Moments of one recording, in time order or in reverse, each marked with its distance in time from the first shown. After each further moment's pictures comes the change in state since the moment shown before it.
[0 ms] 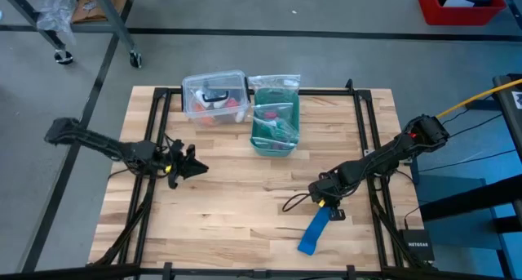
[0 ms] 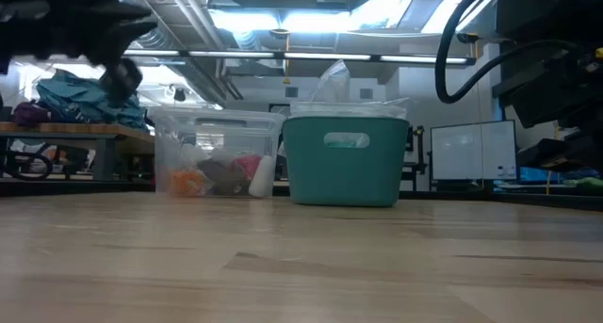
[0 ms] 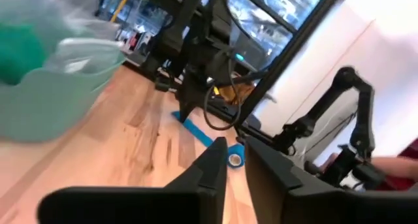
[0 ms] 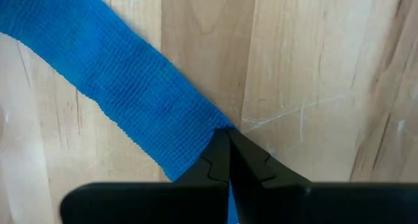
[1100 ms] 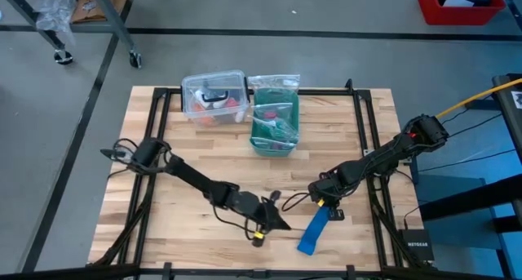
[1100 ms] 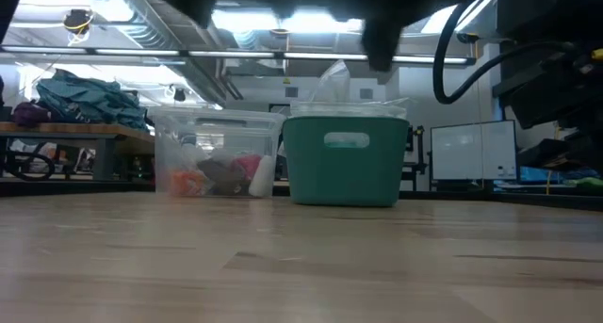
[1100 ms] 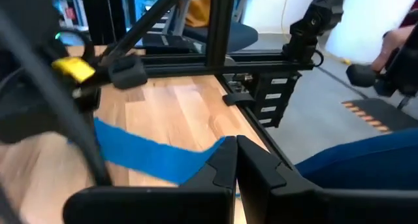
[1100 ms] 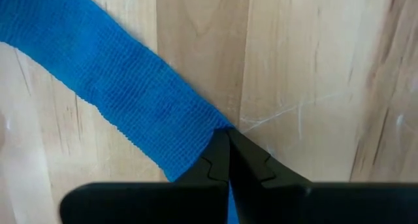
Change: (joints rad) left arm -0.123 1.472 1.190 0.038 0.094 0.467; right arm -0.002 0.000 0.000 -0.004 0.010 0.042
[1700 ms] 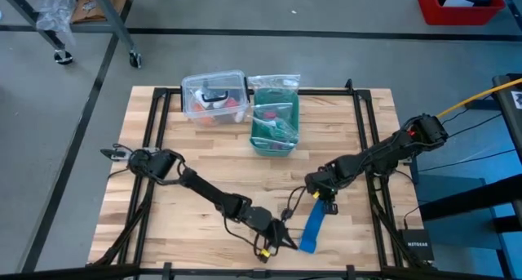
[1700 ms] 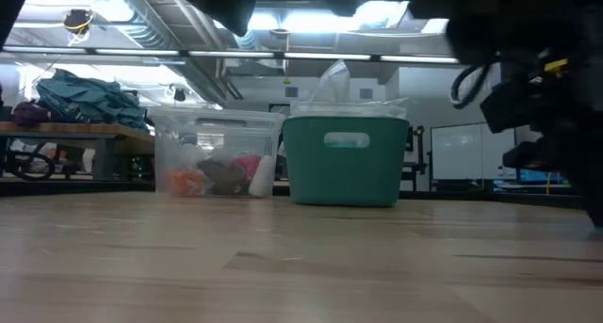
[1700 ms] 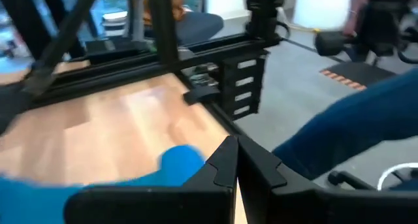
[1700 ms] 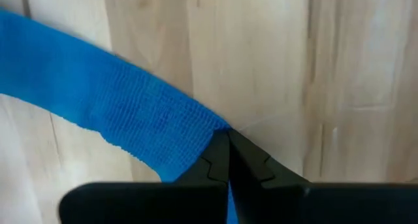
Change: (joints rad) left arm -0.052 0.193 0.228 -0.049 0.097 0.161; right arm -0.102 0.000 -0.002 0.022 0.004 -0.002
